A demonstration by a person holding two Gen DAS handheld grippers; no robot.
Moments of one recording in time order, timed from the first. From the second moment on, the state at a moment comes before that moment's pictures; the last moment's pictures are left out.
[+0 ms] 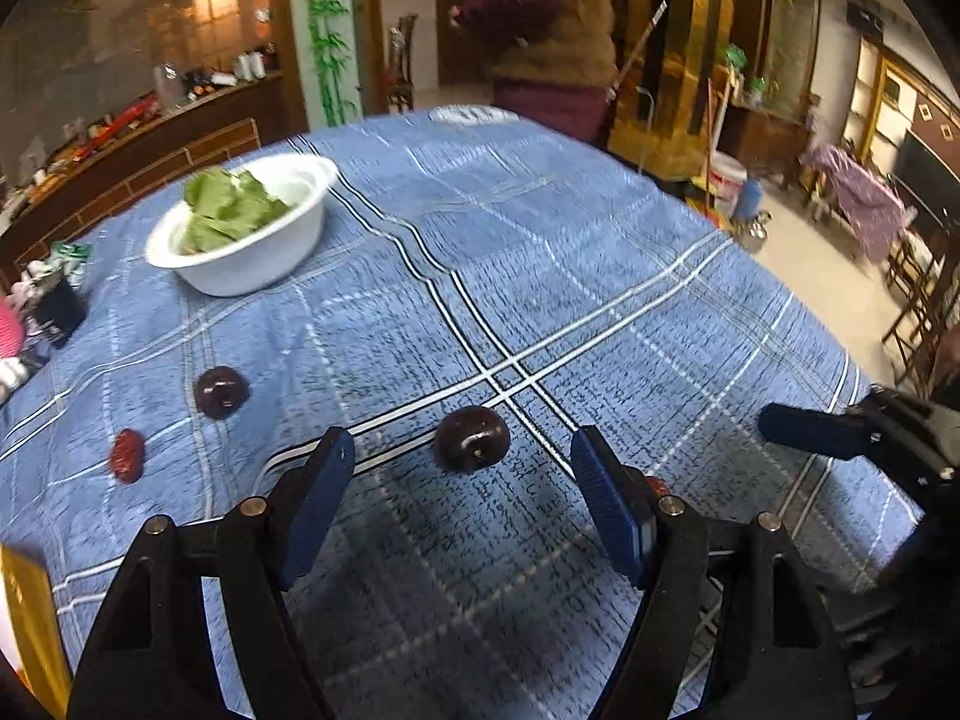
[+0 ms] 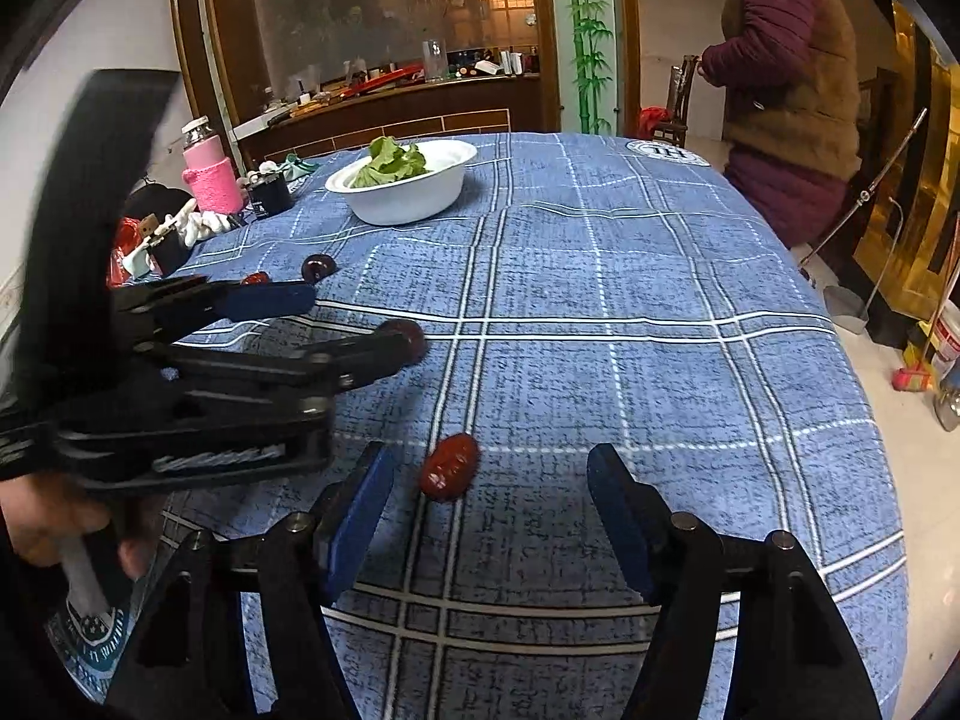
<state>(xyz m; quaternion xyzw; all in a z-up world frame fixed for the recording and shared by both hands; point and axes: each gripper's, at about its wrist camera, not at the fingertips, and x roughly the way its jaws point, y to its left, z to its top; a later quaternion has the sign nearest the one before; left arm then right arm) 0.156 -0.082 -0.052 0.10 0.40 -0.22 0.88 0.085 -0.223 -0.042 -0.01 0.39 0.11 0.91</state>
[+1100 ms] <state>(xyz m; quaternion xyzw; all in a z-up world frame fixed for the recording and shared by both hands) 0.172 -0.077 -0.065 0.08 0.43 -0.23 0.87 0.099 -0.206 -0.058 -0.04 0.42 0.14 0.89</state>
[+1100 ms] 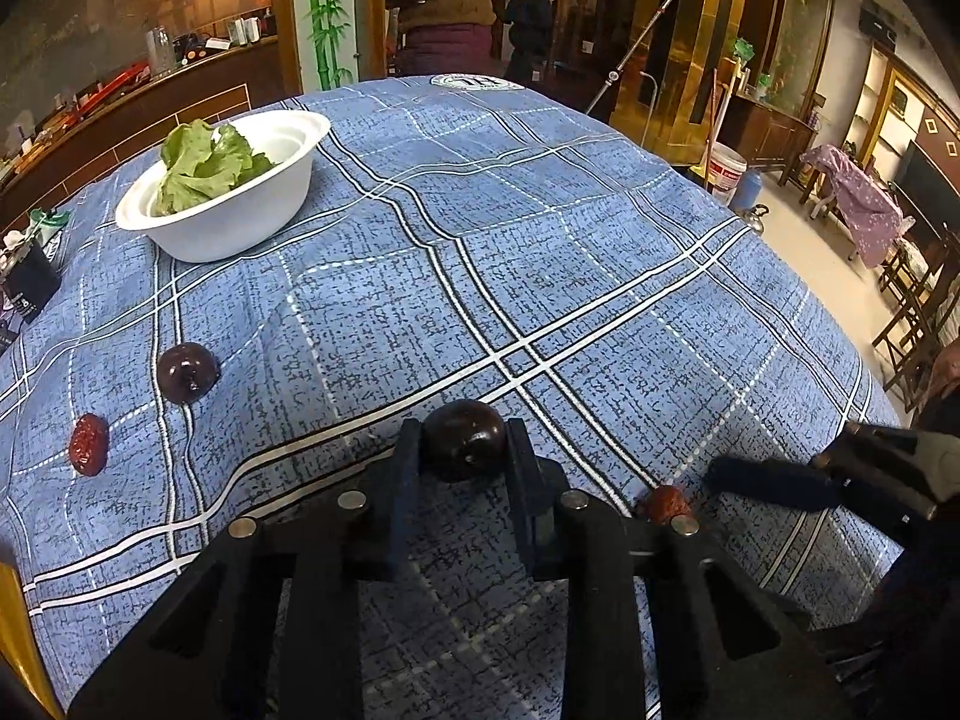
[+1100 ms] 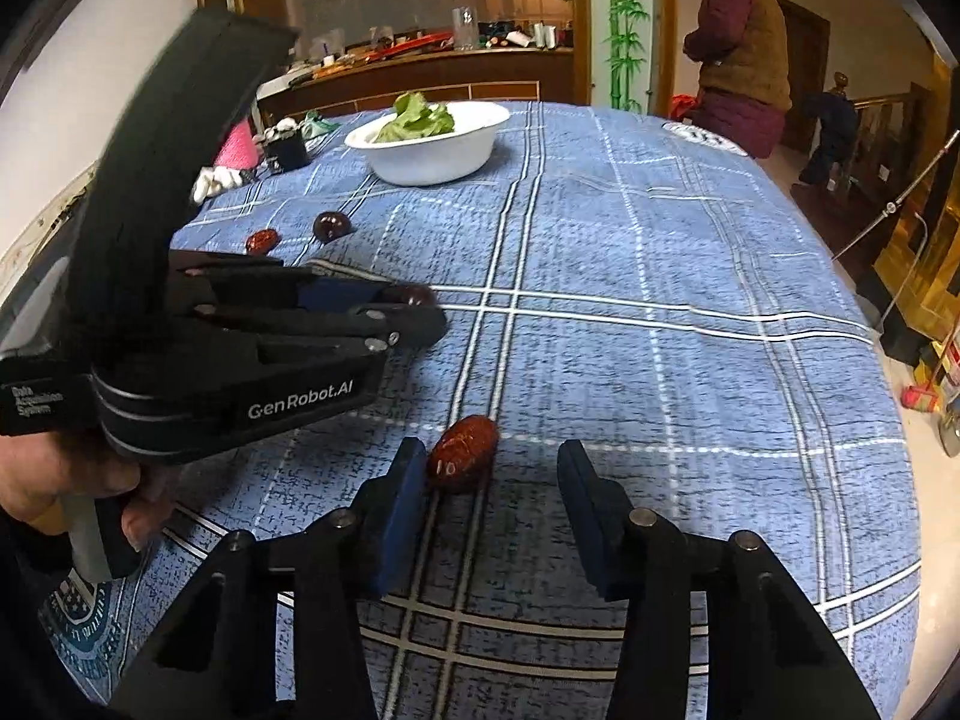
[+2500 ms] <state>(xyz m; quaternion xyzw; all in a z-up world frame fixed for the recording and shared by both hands) 0.067 0.041 -0.009 -0.02 0.40 -0.05 0.92 0.057 -0.136 -0.011 -0.05 0.37 0.20 0.91</state>
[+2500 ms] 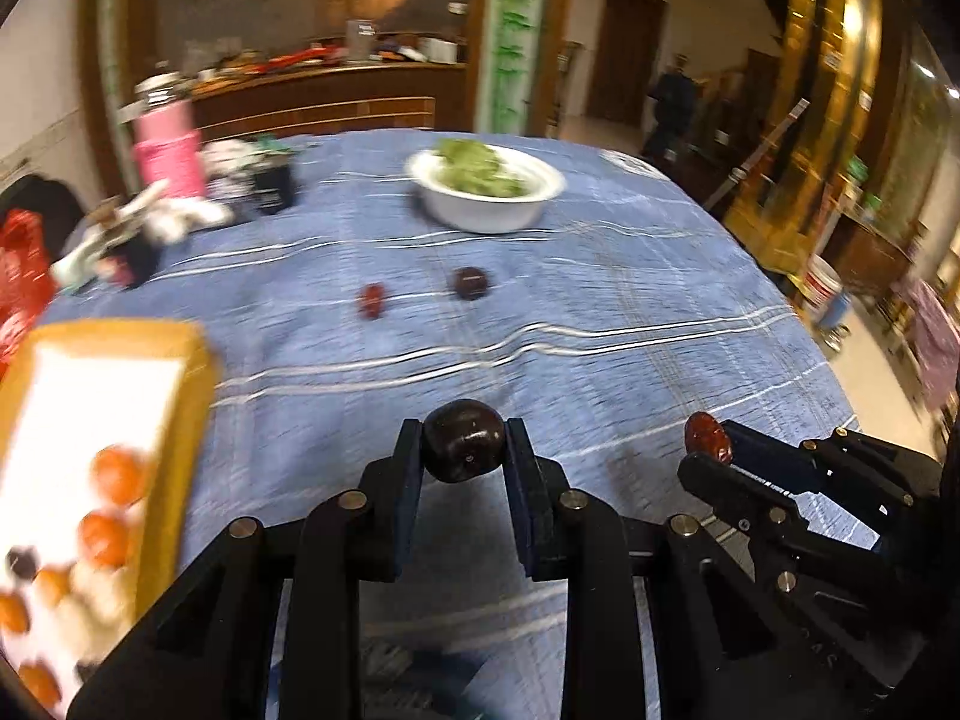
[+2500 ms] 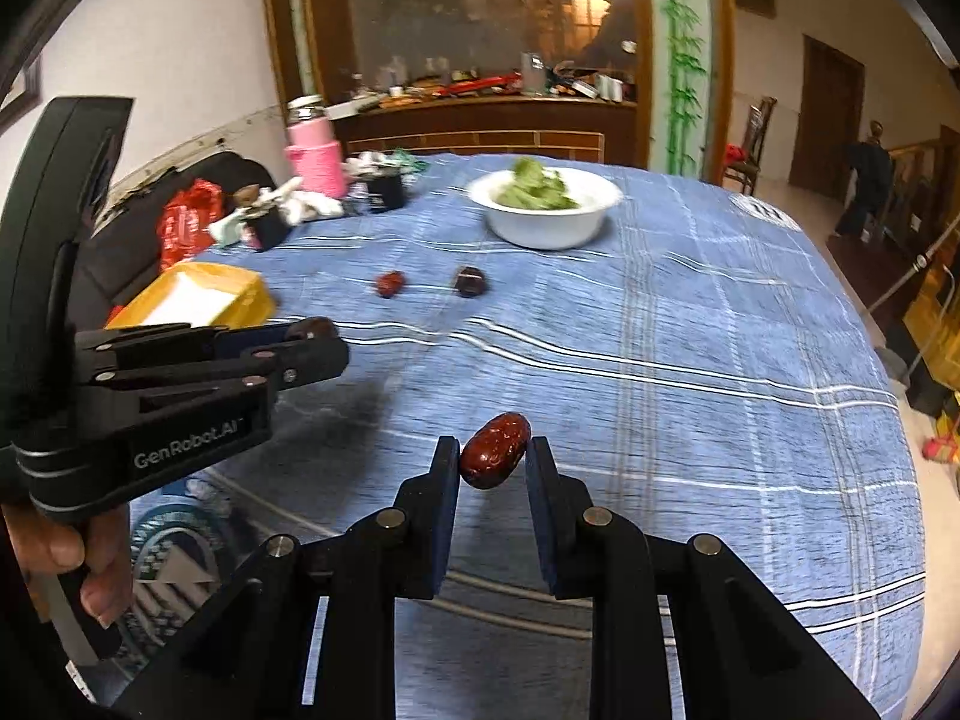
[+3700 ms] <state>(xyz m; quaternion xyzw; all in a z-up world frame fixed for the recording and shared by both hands) -0.061 0.248 -0.005 -0.13 0.37 0.17 0.90 -0.006 0.107 0.009 -0.11 0.33 0.39 0.85</state>
